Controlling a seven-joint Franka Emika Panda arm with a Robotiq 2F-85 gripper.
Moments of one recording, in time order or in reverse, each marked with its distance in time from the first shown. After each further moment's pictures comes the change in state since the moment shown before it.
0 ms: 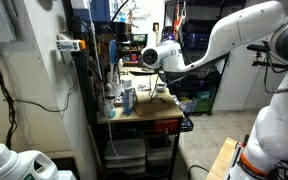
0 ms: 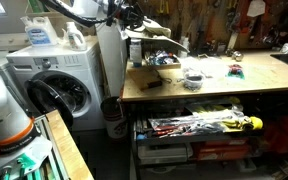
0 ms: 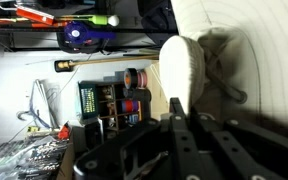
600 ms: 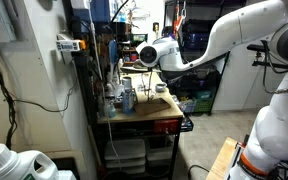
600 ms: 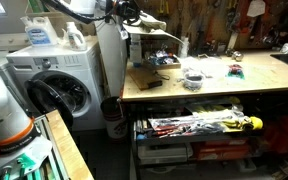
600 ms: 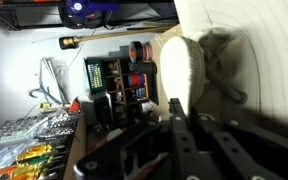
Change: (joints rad) arm 0.015 0.004 0.037 0.036 -0.030 0.060 0.052
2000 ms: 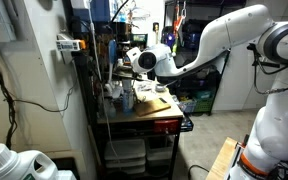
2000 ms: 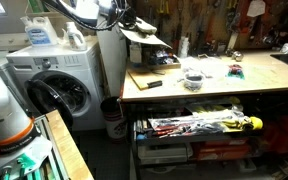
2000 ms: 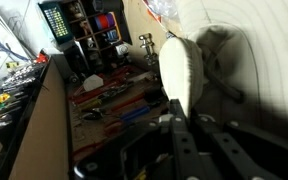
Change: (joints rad) arm 0.019 0.096 0.015 0.048 -0.056 0.286 0.202
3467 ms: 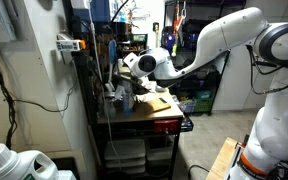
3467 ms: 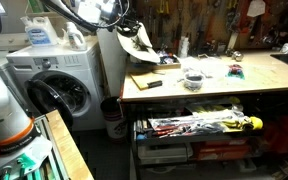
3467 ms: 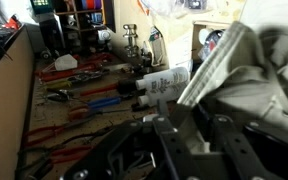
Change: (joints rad) arm -0.001 0.029 -0.002 -0.009 0.016 0.058 -0.212
